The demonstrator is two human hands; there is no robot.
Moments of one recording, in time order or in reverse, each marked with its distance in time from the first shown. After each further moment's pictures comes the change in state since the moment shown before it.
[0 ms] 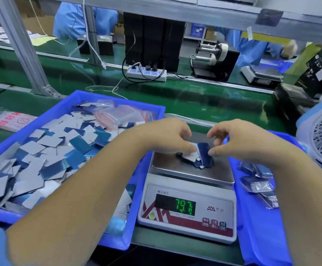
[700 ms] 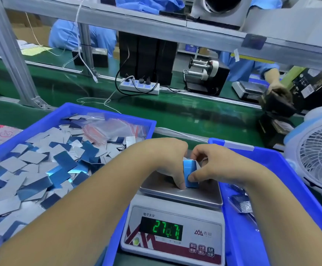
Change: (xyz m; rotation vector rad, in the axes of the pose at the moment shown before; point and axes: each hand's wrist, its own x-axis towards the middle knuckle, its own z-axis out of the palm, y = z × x) left_hand 0.019 0.029 0.002 0.273 -0.141 -0.064; right_hand 0.012 0.002 0.014 0.244 -0.156 0.009
